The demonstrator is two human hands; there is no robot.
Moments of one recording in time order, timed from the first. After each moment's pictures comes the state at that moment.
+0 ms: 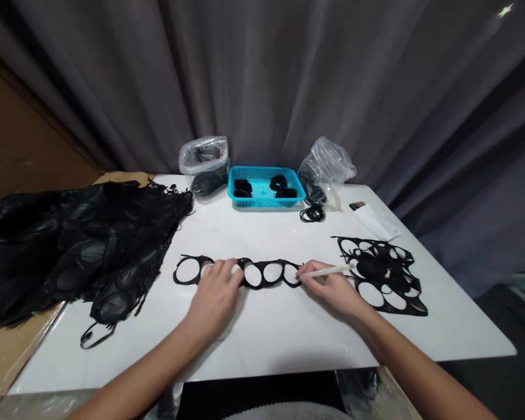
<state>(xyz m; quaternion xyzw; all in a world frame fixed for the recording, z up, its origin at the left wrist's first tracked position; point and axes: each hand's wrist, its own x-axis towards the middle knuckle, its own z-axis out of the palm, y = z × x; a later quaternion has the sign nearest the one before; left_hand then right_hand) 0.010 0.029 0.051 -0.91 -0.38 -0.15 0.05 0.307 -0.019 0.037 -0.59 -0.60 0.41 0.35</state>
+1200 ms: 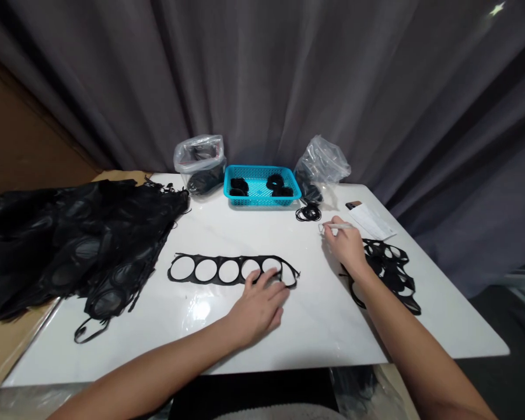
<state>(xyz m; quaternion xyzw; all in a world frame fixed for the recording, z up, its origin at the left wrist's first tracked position) 0.086 -0.002 0.028 -0.95 -0.24 -0.14 -0.15 0.378 0.054 0.046 -0.74 -0.61 0.01 0.29</state>
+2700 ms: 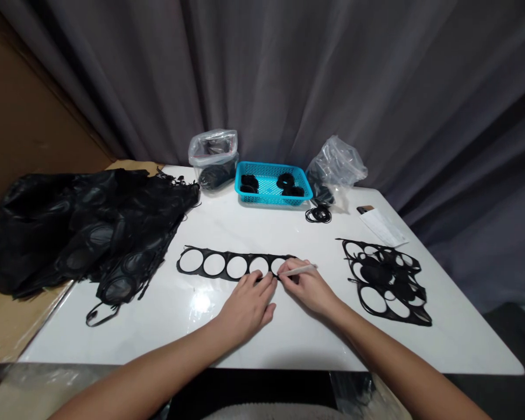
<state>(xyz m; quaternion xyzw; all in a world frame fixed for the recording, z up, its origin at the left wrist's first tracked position) 0.061 -0.004 0.015 -0.93 -0.32 -0.14 -0.08 0.267 -0.001 0.033 -0.55 -0.75 0.27 0.25</state>
